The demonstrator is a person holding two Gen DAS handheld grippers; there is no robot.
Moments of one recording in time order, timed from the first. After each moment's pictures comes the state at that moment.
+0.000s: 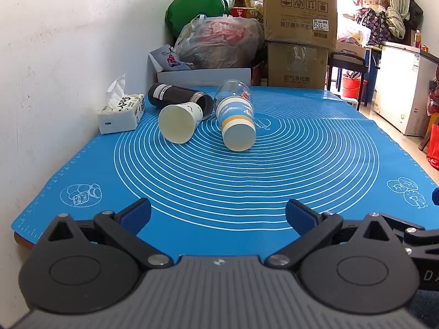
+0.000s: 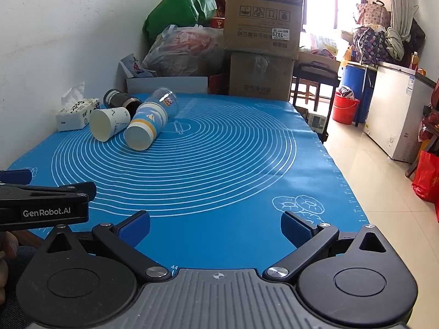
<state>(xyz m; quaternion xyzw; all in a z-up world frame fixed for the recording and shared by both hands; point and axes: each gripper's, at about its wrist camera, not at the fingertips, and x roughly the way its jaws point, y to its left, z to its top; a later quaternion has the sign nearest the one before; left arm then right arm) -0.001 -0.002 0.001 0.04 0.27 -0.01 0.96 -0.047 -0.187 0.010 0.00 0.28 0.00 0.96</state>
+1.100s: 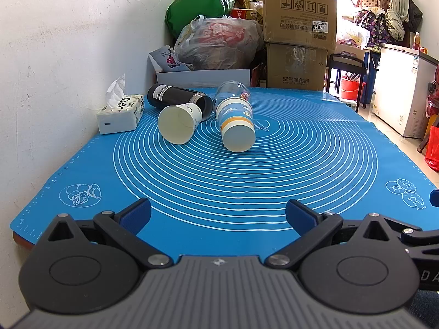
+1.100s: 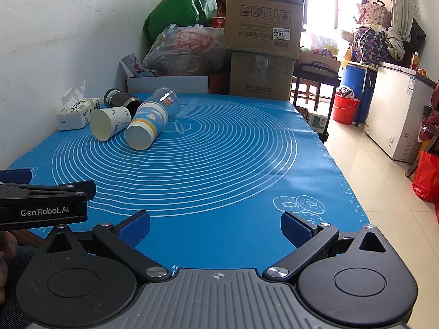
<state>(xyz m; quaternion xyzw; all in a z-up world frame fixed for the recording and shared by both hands) -0.003 -0.001 0.001 0.03 0.27 -0.01 0.96 -0.046 -0.187 0.008 0.00 0.28 0.00 0.96</state>
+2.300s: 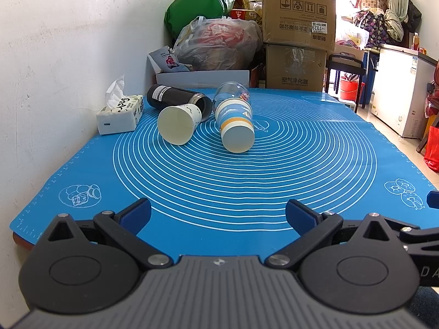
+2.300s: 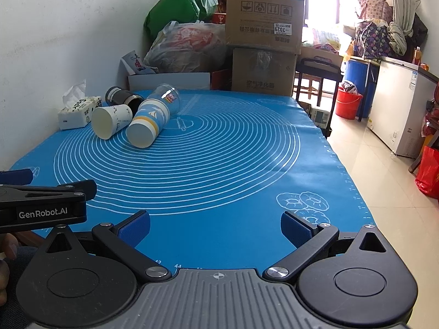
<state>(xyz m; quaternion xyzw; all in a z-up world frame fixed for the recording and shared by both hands) -0.004 -0.007 0.005 0.03 0.26 -0.01 0.96 -0.043 -0.189 0.007 0.01 0.28 0.01 0.96</state>
